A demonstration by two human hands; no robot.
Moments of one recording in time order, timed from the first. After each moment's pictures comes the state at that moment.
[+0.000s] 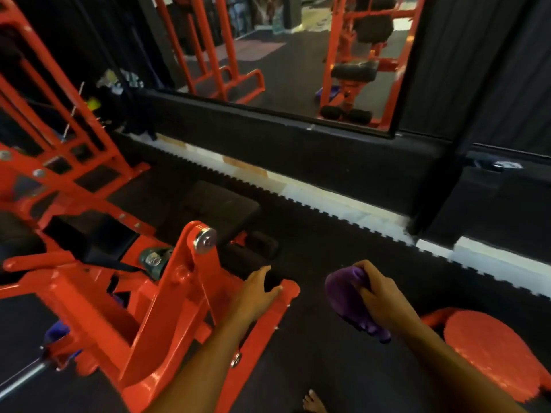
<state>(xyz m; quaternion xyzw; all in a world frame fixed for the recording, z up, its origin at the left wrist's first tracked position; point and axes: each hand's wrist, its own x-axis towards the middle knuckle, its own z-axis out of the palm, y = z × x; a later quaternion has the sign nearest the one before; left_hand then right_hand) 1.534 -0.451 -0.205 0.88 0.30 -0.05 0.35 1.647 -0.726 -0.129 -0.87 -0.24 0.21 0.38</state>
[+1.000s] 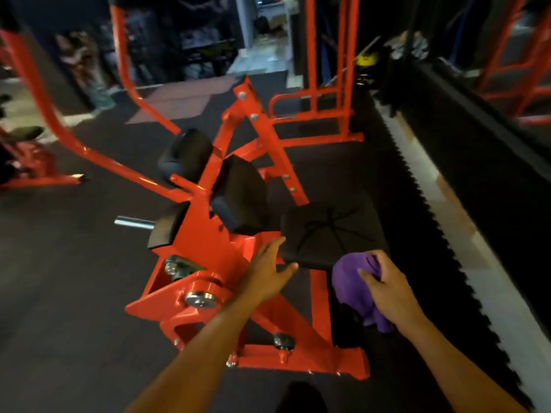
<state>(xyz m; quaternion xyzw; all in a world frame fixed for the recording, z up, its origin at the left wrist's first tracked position) 1.630 -0.339 -0.126 0.67 0.65 0.24 0.27 1.894 -0.378 -0.112 -0.67 -0.57 0.35 0.33</state>
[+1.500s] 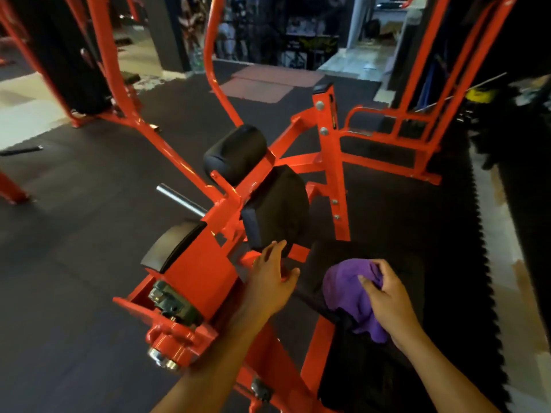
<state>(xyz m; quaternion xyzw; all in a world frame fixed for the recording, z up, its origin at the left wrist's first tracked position) 1.621 -0.250 -0.131 0.53 0.75 0.34 0.18 1.859 -0.180 -0.114 -0.55 -0.67 0.39 0.31</state>
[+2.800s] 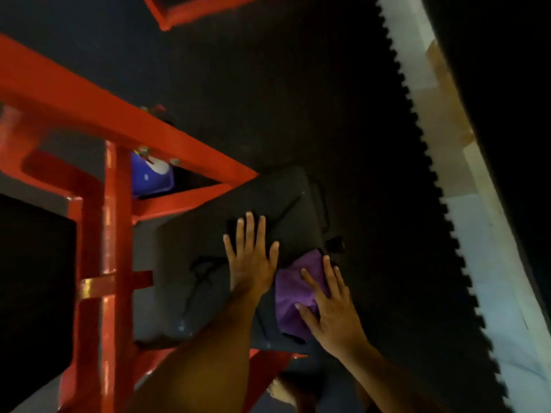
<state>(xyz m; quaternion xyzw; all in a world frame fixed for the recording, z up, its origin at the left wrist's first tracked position) 1.869 0.073 -0.459 0.72 0.69 0.00 0.13 2.053 -0.039 -0.438 -0.65 -0.65 0.39 0.04</state>
